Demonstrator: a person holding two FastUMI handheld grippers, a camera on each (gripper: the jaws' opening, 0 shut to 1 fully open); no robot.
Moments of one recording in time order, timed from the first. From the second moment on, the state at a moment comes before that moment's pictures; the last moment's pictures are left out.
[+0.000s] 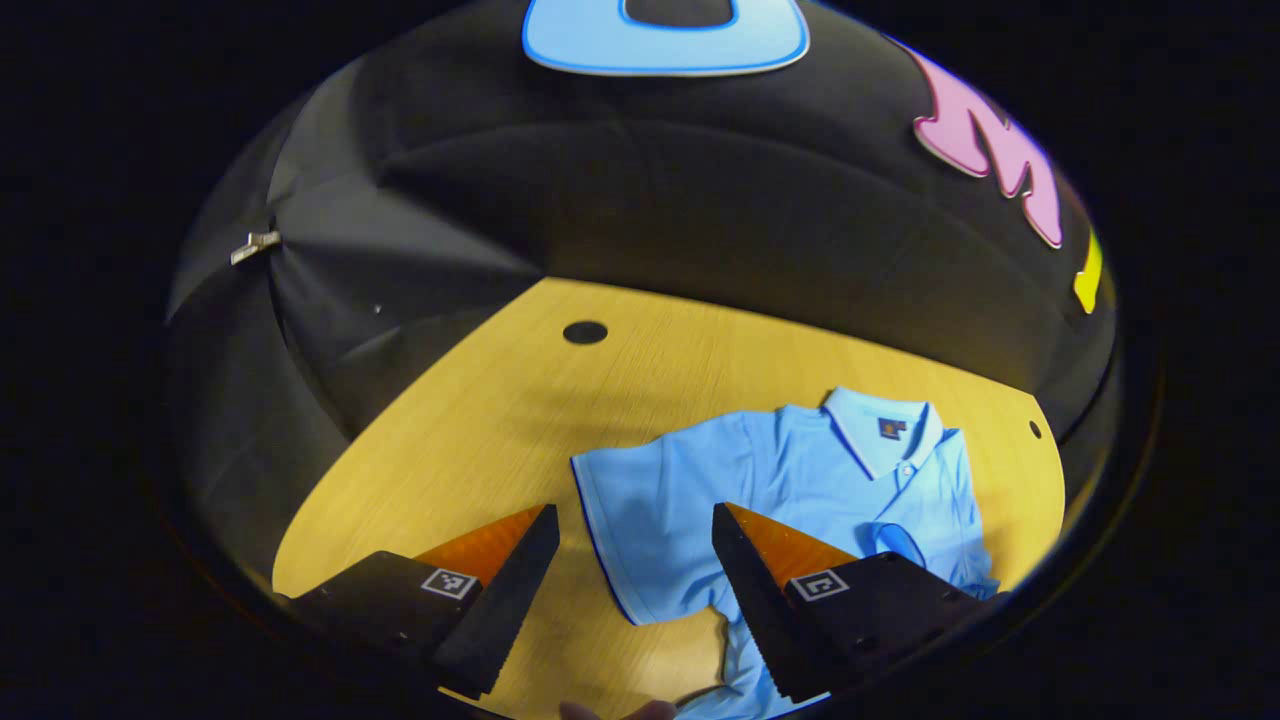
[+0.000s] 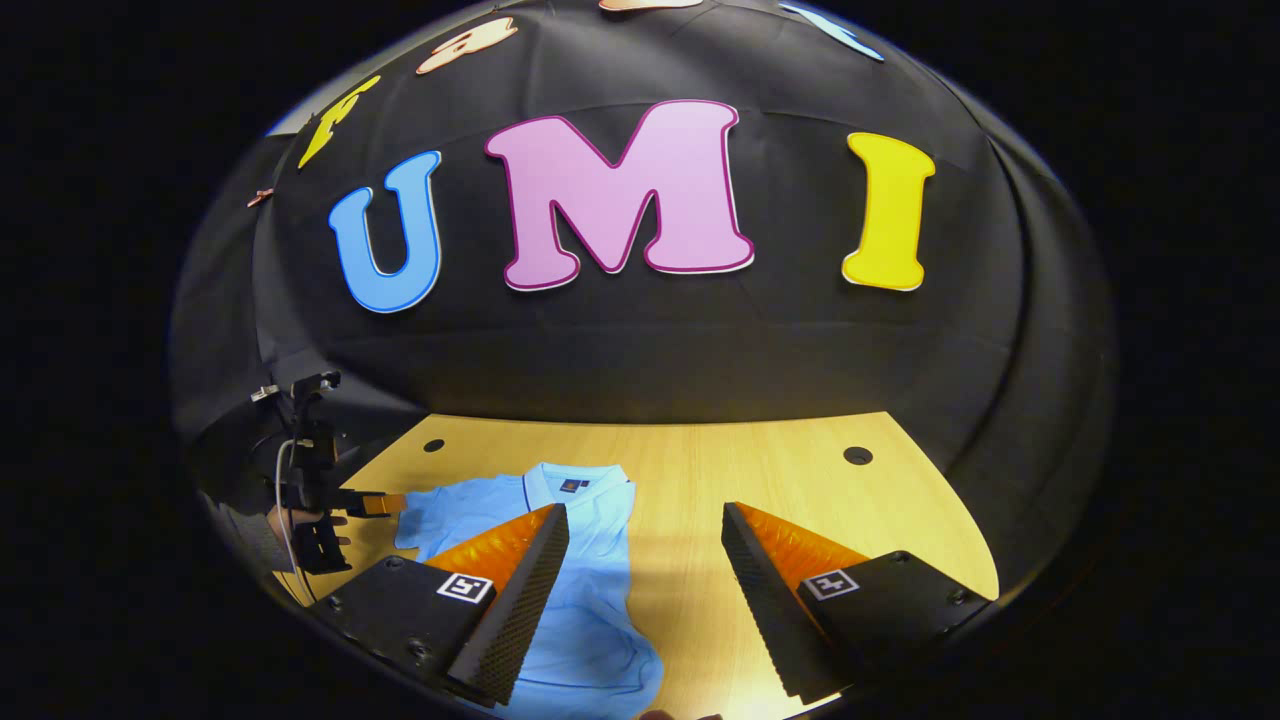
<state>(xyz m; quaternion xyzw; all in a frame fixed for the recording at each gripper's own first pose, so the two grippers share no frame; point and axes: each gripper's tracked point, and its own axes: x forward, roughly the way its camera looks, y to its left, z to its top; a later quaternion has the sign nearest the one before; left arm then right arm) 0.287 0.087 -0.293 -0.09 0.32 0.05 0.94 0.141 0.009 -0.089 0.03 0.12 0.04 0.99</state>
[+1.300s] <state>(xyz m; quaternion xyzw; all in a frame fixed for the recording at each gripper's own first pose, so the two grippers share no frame) 0.304 0.077 -0.338 -0.12 0.39 0.06 0.91 0.118 -0.034 -0.107 0.05 0.14 0.01 0.99</state>
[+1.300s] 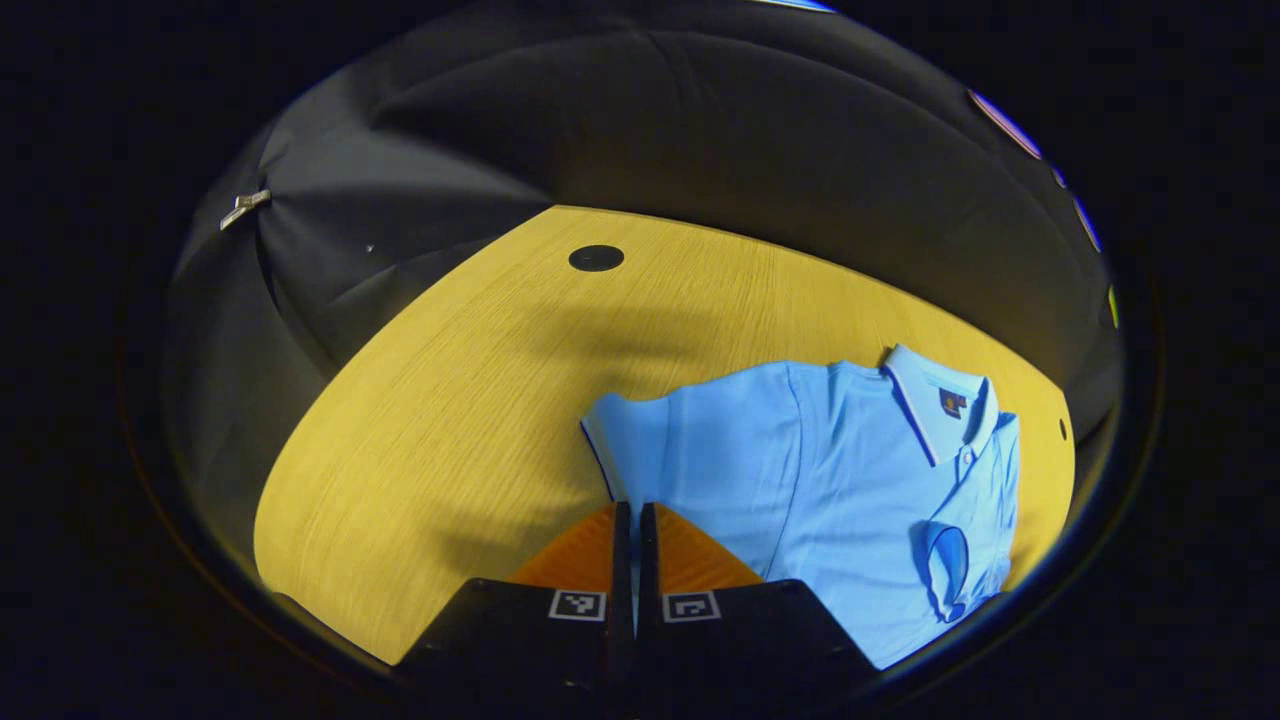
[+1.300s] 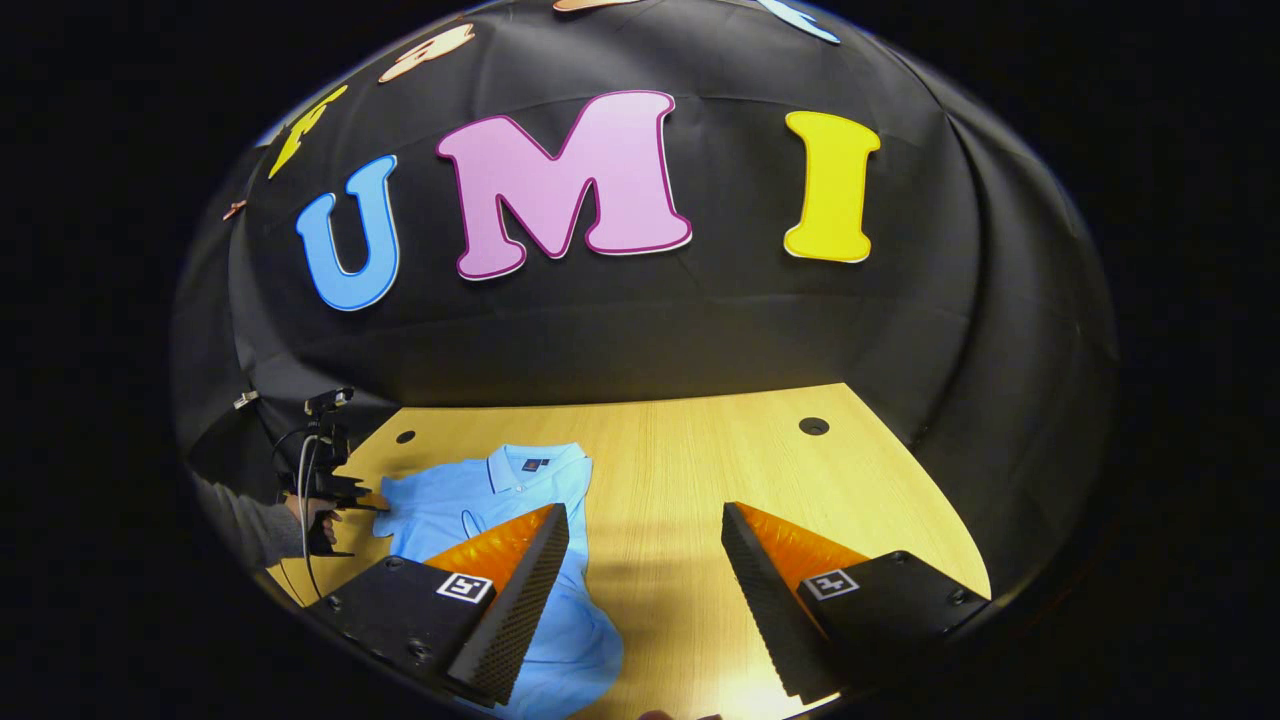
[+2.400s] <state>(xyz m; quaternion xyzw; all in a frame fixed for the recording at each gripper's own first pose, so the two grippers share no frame) 0.253 -0.159 -0.249 0.05 0.28 -0.22 0.93 0.086 -0.053 -0.122 0.07 0.16 -0.01 0.99</state>
